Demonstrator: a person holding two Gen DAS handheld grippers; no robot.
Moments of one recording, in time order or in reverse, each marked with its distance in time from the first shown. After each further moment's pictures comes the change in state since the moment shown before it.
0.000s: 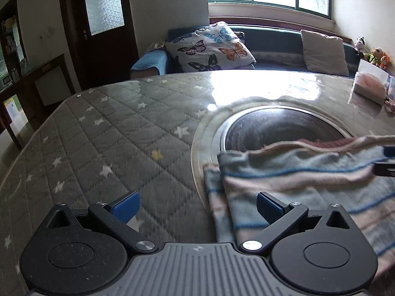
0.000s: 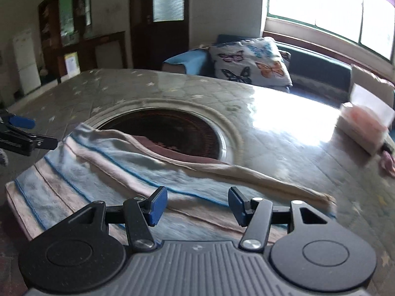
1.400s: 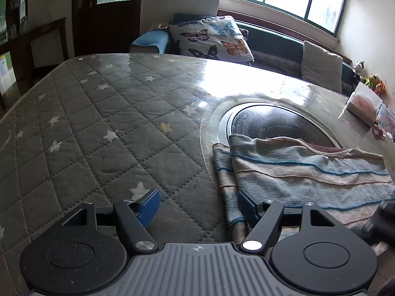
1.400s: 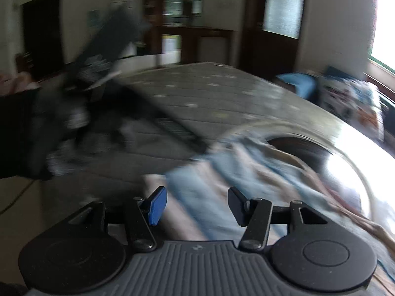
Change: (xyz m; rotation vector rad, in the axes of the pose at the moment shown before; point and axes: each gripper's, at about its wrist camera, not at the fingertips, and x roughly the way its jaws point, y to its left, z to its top) left arm -0.007 0.044 -0.013 -0.178 0.061 -0.121; right arm -0.026 0.177 0.003 -0.377 -0.027 0.379
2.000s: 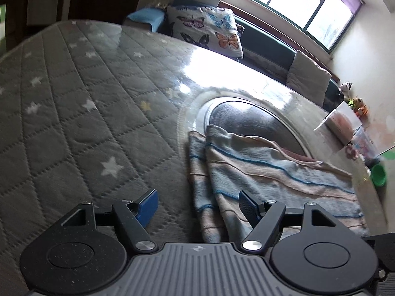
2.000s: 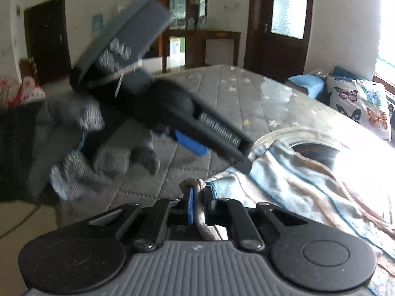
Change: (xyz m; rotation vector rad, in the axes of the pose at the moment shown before) left arm 0.002 0.004 0.003 -0.178 0.089 -0.179; right arm -0.001 0.016 0.014 0.072 -0.037 0.009
